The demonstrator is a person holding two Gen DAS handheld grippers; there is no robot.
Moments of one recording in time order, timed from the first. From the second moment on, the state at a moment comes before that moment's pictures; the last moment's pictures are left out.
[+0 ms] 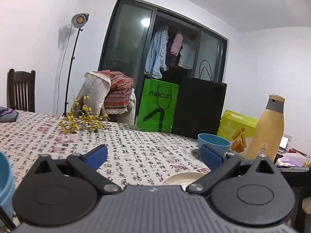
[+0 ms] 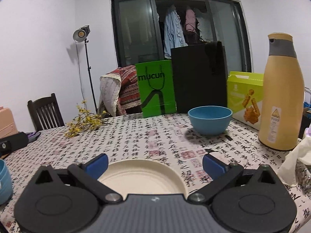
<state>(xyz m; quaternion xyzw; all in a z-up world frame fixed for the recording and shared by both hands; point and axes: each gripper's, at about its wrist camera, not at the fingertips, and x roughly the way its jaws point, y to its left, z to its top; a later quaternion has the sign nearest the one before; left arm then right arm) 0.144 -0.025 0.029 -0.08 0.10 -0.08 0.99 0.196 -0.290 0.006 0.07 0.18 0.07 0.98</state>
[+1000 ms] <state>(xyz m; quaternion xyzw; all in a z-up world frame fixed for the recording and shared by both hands) 0.232 -0.088 0.055 -0.09 0.17 -0.10 0.98 0.245 -0.363 0.023 0.07 0.16 0.03 0.99</state>
